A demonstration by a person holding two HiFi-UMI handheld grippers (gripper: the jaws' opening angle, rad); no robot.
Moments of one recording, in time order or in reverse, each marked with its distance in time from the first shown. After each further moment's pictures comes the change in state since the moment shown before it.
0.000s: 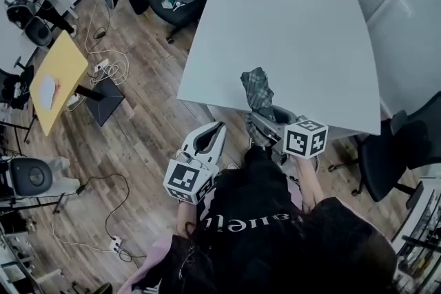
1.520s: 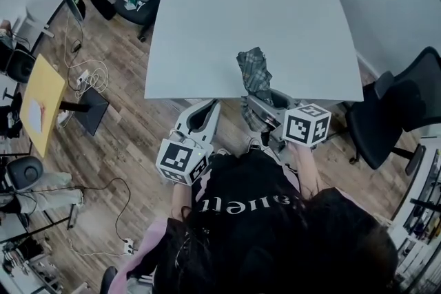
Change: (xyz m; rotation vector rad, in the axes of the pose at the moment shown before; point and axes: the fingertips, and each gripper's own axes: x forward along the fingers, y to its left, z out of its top) left arm 0.089 -0.079 0.016 0.042 0.042 -0.143; right arm -0.104 -0.061 0.024 0.126 -0.128 -0.081
